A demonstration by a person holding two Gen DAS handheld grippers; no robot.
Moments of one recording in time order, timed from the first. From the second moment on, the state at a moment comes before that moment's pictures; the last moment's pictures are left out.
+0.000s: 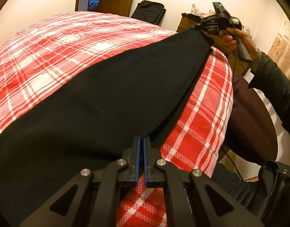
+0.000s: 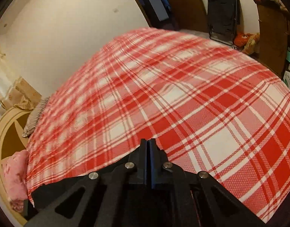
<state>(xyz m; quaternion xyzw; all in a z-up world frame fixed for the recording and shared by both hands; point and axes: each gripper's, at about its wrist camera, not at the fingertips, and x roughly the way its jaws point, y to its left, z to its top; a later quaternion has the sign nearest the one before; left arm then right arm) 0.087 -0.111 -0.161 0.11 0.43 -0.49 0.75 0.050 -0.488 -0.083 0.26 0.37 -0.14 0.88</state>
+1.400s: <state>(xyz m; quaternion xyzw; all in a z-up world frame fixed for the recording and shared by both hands) 0.064 -0.034 -0.164 0.17 0.38 -0.39 0.82 0.038 -0.134 -0.162 -0.17 0.48 0.12 0.85</state>
